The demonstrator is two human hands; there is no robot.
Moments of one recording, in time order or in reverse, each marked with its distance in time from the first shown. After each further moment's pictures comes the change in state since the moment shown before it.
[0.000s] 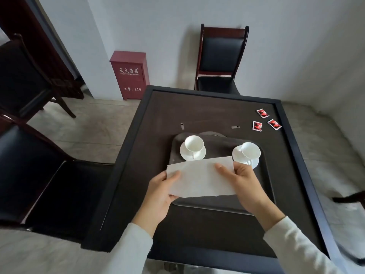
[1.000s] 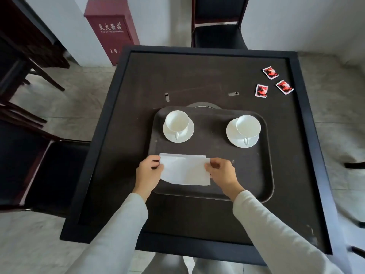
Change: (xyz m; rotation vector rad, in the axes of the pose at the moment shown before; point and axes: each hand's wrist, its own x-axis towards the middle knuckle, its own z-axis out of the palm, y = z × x) left_hand 0.133 -0.086 0.001 0.847 0.295 0.104; right_hand 0.093 0.171 -0.057 -0.391 0.197 0.369
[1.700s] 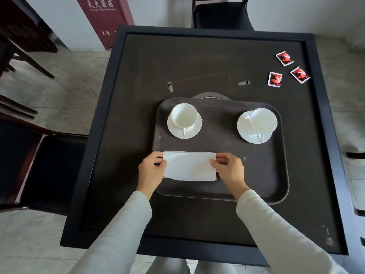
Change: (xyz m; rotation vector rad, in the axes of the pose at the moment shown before) left_hand 0.036 -0.027 0.002 0.089 -0.003 0.056; right_hand 0.022 0.009 0.024 0.090 0.151 0.097
